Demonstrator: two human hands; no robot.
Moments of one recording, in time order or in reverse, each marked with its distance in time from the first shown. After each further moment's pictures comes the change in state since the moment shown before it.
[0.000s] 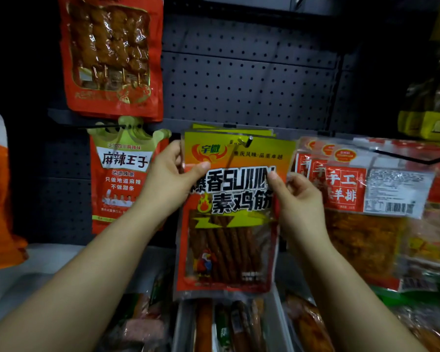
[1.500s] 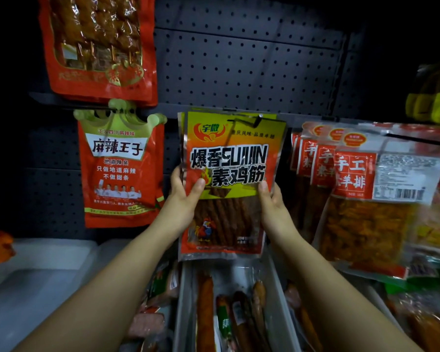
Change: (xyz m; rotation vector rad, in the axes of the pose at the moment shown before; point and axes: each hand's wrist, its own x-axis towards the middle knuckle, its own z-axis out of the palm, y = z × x) left_hand -0.021 -0.075 0.018 0.101 -0.100 -0.325; right_hand 0.007 0.071 0.020 -0.190 -0.175 0.258
